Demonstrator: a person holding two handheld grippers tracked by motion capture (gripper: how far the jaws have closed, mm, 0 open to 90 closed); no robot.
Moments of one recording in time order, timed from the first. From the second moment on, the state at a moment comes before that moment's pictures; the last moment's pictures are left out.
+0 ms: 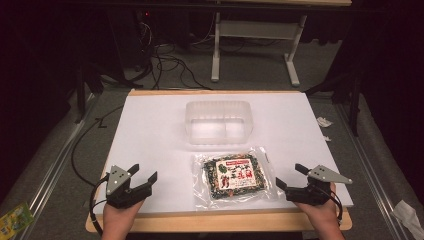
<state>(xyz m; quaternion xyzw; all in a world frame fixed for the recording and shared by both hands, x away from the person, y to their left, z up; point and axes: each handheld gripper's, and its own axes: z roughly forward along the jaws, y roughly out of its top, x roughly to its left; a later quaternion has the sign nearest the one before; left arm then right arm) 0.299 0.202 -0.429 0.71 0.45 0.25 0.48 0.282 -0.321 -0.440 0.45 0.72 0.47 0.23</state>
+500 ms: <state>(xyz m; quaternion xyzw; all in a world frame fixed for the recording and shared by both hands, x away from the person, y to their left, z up) 0.301 0.187 -0.438 0.74 0.45 0.20 0.46 0.280 -0.324 -0.436 0.45 0.72 0.48 0.24</state>
